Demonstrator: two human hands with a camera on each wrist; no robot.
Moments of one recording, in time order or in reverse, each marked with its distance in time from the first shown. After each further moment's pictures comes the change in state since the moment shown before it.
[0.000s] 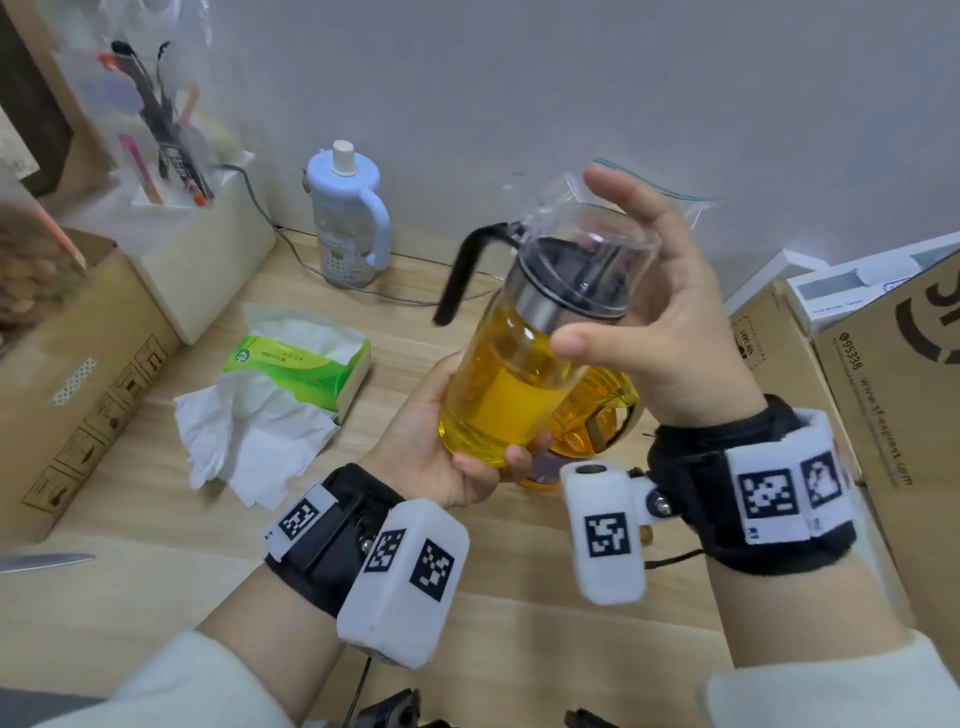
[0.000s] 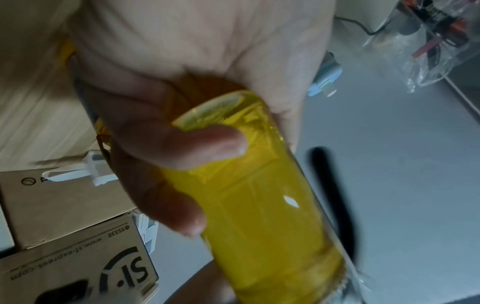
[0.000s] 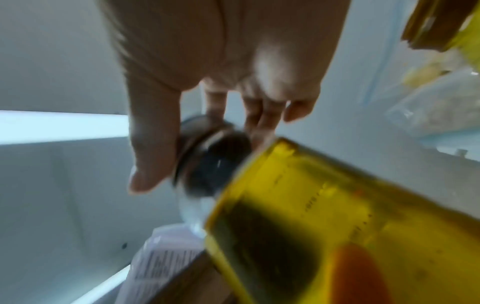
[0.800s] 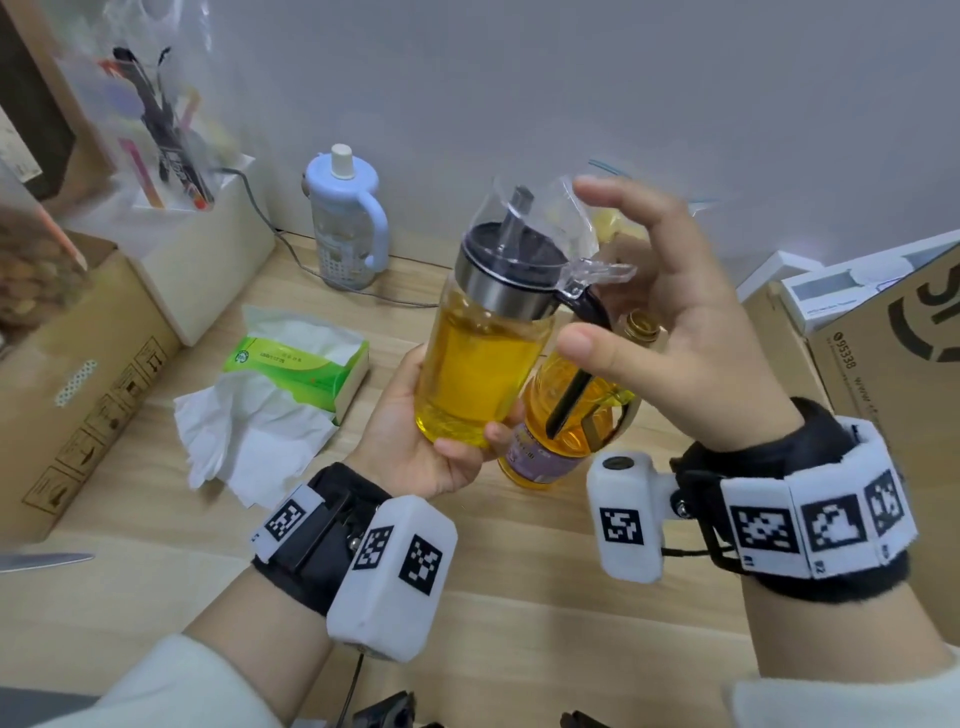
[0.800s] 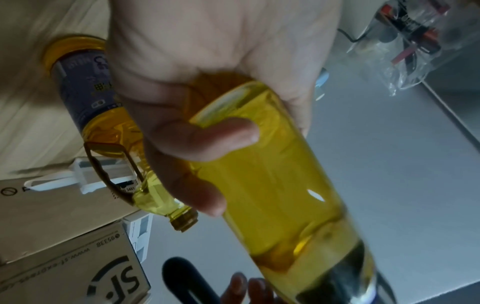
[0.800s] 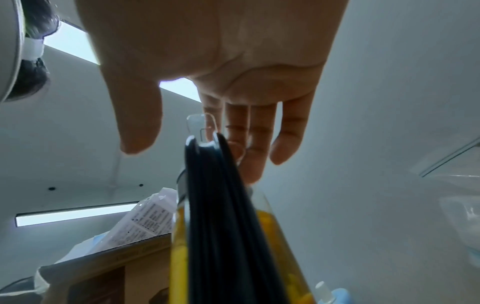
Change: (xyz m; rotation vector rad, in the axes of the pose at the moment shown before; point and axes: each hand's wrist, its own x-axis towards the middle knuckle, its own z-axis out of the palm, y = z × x) left_hand -0.008 0.000 0.002 0.082 0.040 0.200; right_hand -0.011 -0.017 -0.003 -0.432 -0.005 -0.140
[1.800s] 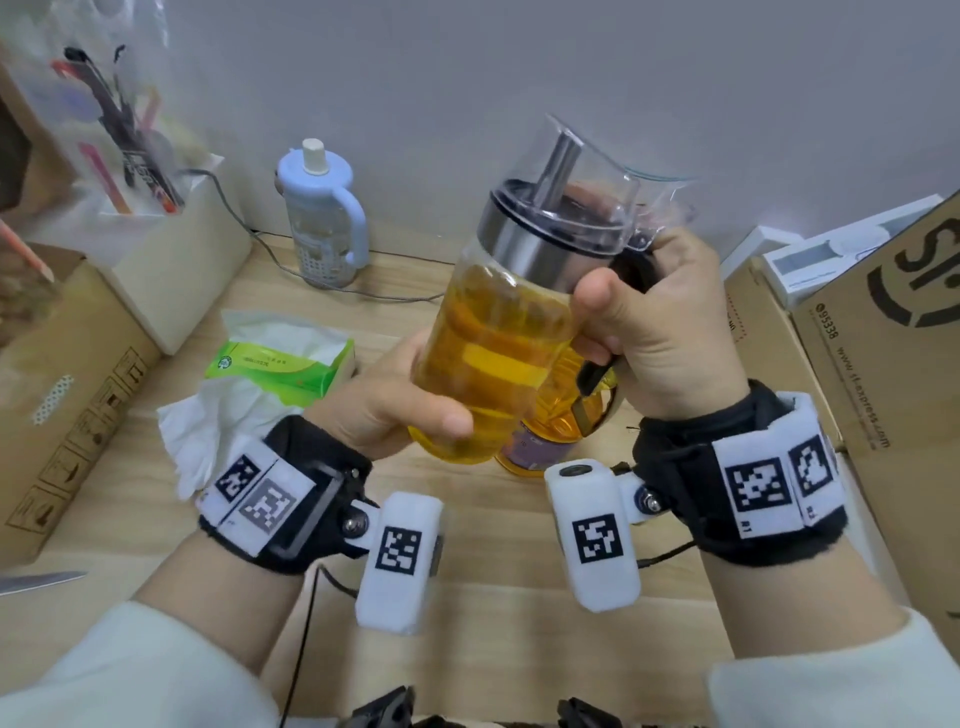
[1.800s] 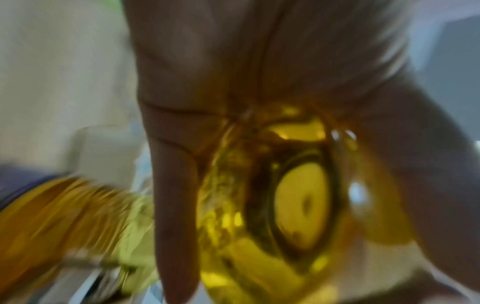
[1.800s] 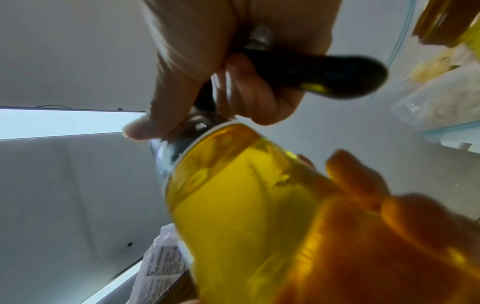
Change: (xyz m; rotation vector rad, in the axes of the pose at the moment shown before) left_hand -0.005 0.008 0.053 0.957 0.141 0.271; right_hand 0.002 0.009 0.016 0.631 0.207 0.134
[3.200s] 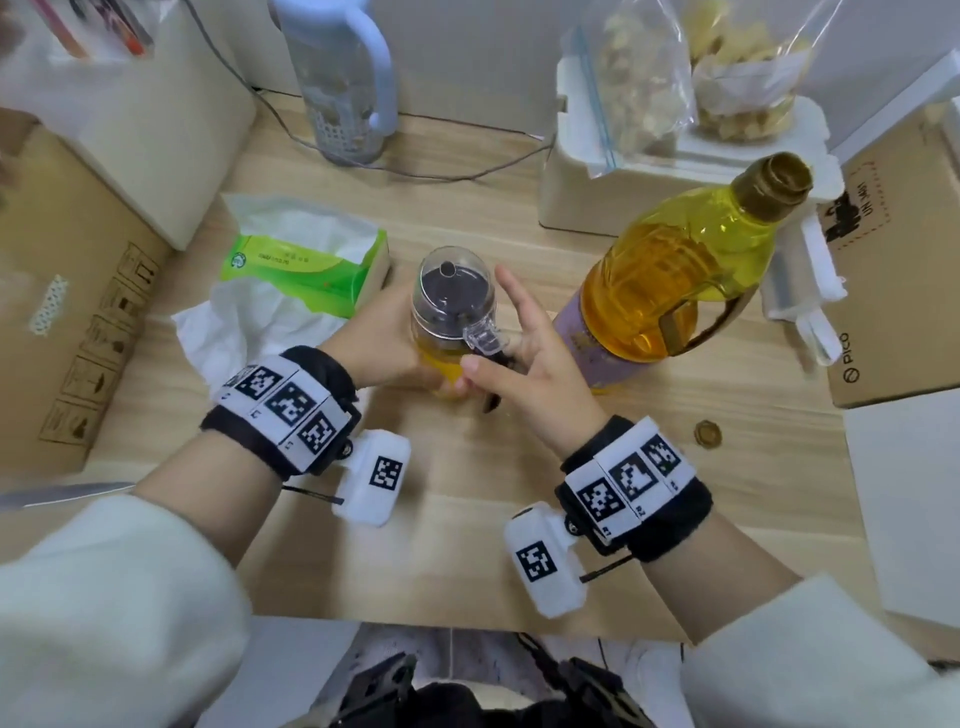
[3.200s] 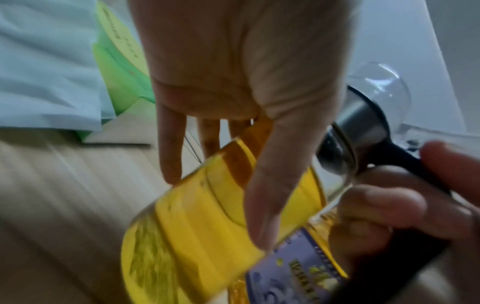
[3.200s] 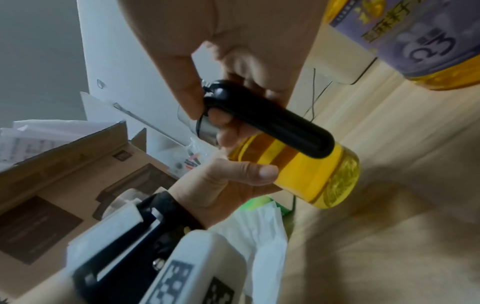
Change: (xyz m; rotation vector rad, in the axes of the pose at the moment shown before) left_hand -0.018 -0.065 -0.094 0.809 0.384 -0.302; right_hand -0.047 0.170 0.026 -0.021 -0.061 0.523
